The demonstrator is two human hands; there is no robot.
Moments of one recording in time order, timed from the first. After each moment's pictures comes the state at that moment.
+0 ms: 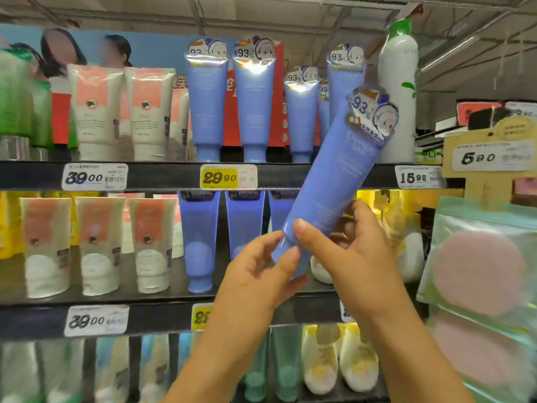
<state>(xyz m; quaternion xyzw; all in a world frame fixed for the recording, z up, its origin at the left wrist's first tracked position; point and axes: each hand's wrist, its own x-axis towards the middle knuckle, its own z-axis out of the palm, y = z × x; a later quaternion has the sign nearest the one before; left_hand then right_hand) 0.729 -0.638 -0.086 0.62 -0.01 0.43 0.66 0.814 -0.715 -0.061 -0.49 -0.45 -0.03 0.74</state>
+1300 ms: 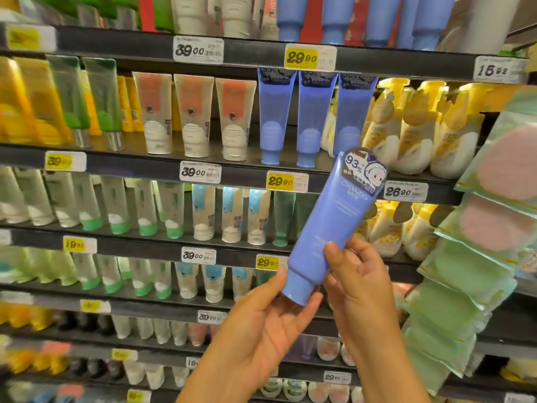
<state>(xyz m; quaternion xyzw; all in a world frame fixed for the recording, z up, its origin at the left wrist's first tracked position) 0.580 -0.704 -0.213 0.21 0.14 0.24 0.94 0.693 -0.753 -0.214 -0.39 -0.28 0.25 0.84</state>
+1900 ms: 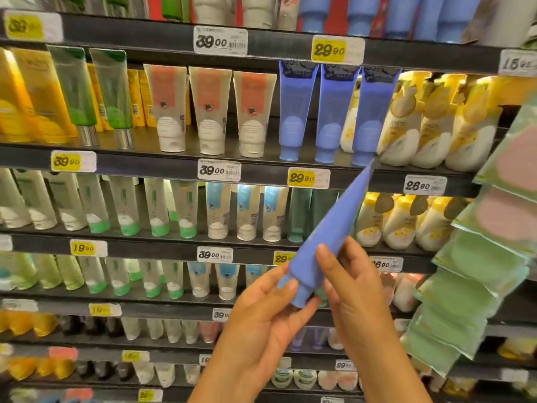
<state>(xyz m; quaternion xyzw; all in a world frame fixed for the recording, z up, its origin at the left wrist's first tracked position) 0.546 -0.663 -0.230 0.31 0.11 0.27 0.90 0.645 -0.724 -0.215 -0.45 -0.33 0.24 0.79</state>
